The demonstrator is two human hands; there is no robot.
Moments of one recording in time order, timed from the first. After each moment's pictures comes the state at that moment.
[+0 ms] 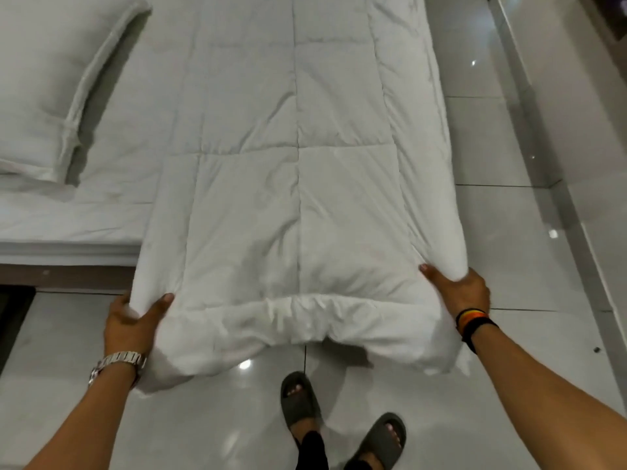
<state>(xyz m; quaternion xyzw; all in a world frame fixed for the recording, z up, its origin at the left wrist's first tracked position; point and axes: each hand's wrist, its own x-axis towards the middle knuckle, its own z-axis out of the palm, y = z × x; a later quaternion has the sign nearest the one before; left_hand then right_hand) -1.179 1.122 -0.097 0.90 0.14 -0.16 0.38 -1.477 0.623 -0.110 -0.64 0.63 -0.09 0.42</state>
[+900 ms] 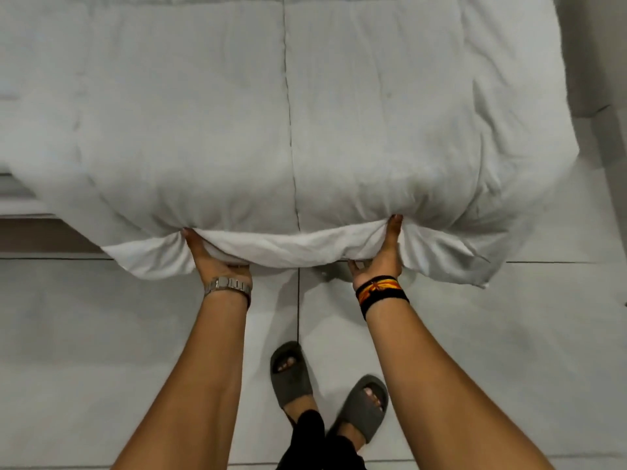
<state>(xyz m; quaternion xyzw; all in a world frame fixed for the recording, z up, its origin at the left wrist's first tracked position) -1.215 0.936 -0.305 0.41 0.33 -0.22 0.82 -1.355 0.754 -0.288 -0.08 0.63 -0.28 0.72</state>
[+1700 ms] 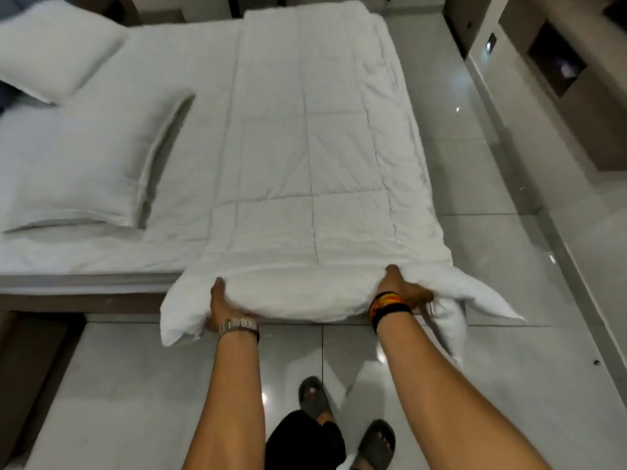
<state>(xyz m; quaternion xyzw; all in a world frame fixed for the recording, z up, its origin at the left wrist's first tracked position) -1.247 0.987 0.052 0.43 0.40 -0.15 0.80 -1.382 0.771 0.067 -0.24 0.71 -0.32 0.59</state>
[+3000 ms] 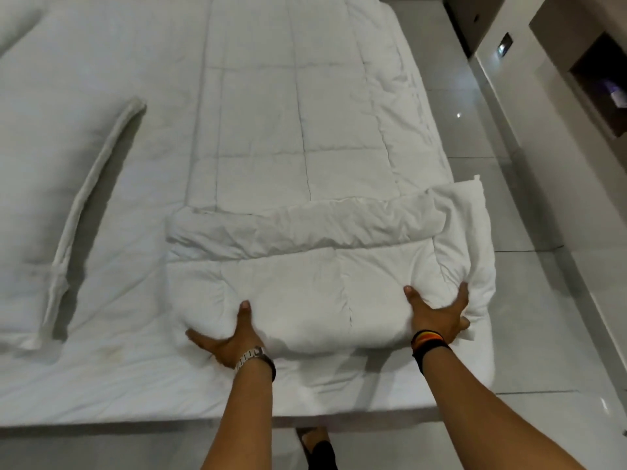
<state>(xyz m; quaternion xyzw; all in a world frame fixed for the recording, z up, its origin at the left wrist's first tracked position) -0.996 0.814 -0.073 0.68 0.39 -0.09 0.61 -1.177 0.563 -0.079 -0.48 0.73 -0.22 0.43</state>
